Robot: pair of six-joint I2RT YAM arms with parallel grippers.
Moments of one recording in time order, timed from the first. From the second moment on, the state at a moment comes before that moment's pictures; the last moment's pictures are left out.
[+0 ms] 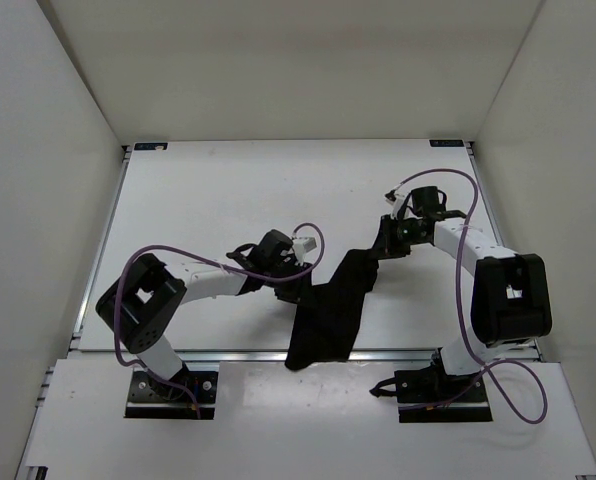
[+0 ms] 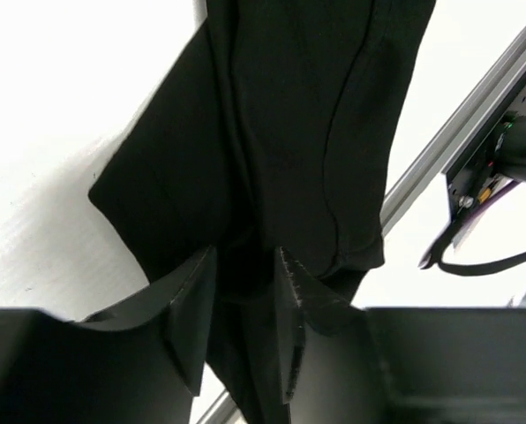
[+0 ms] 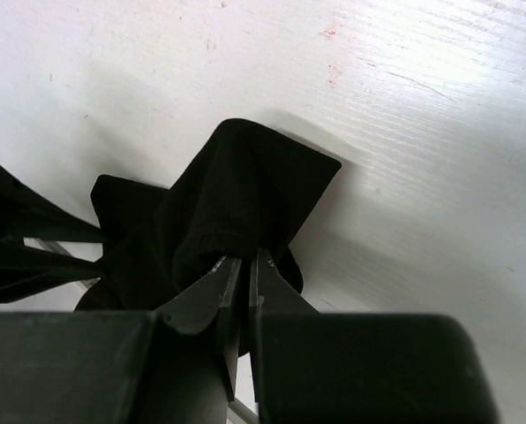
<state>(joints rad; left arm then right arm) -0.77 1.64 0.81 -0.04 0.46 -0.51 0.11 1.57 0.97 -0.48 -0.60 0.13</state>
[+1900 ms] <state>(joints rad) -0.37 1.88 1.96 -0.51 0.10 -0.16 0.07 1.88 1.97 -0.56 -0.63 0.11</state>
